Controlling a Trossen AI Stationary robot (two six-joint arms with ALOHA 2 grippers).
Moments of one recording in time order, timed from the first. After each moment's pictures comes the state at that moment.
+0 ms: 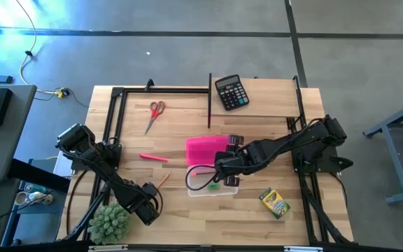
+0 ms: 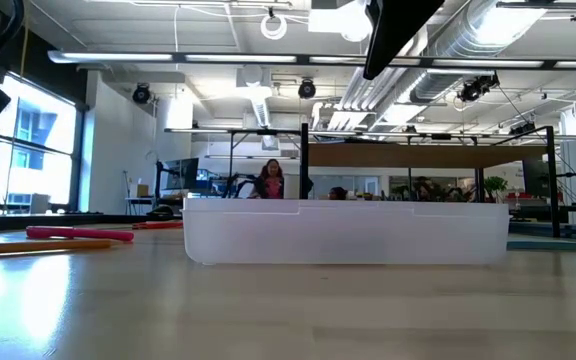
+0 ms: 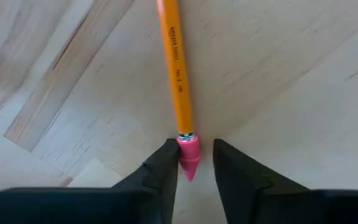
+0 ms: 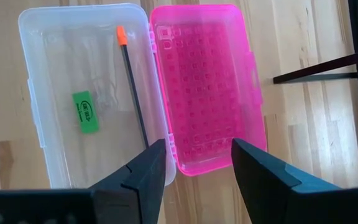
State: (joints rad) left arm -0.67 1.74 0.95 -0.77 0.08 -1.53; right arm 0.32 1.75 1.59 -1.11 0.40 0.32
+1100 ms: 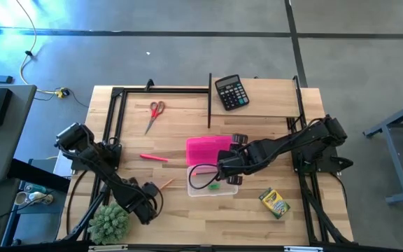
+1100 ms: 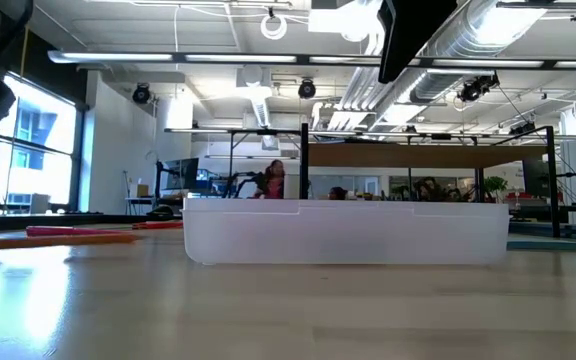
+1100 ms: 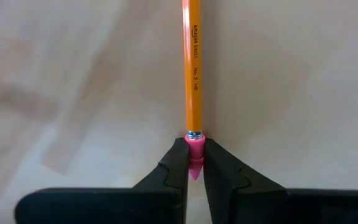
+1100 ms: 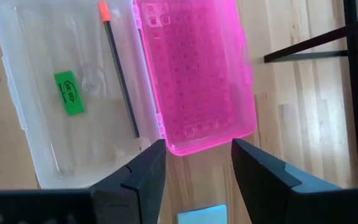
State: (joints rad) left arm -0.67 1.72 0.94 -0.81 0.02 -1.39; right arm 0.32 1.74 1.59 -1.19 0.42 0.36
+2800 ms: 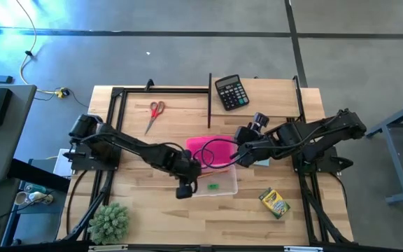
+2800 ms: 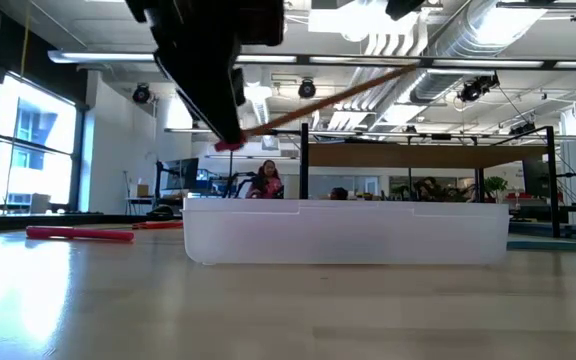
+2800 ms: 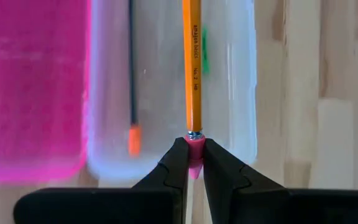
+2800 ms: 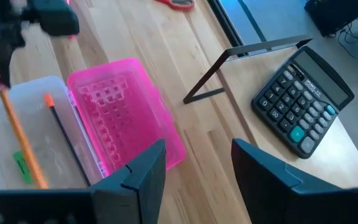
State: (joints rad) left arm -0.16 1.76 1.25 -0.60 -0.02 -0.35; right arm 0.31 1.49 1.59 -1.23 0.67 0.47
